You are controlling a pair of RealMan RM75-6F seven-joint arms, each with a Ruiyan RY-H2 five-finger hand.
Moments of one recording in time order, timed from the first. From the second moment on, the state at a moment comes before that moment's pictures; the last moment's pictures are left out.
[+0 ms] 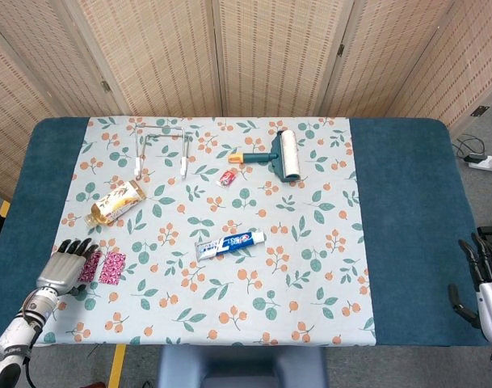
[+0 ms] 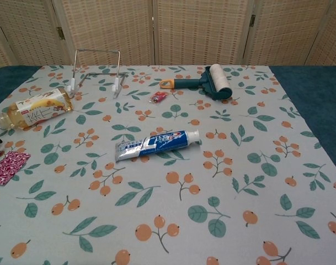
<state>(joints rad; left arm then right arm) -0.49 -1.24 0.04 -1.42 1.15 0.86 0.37 -0.05 -1.11 0.05 -1.57 -1.59 1.65 0.05</state>
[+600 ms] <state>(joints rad) -0.55 -1.28 0.03 -1.50 1.10 0.87 0.51 -0.05 -1.12 0.05 -1.53 -1.57 1.65 0.09</state>
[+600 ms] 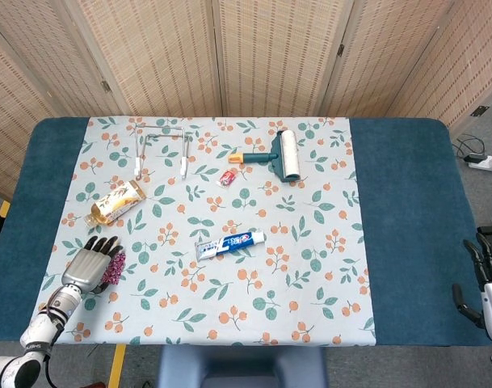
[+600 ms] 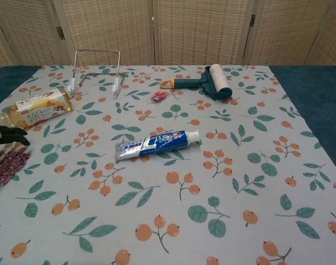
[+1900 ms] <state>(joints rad) -0.53 -1.34 0.05 -1.44 1.09 0.91 0.50 -0.05 -1.12 0.05 -1.53 -1.57 1.64 0.09</state>
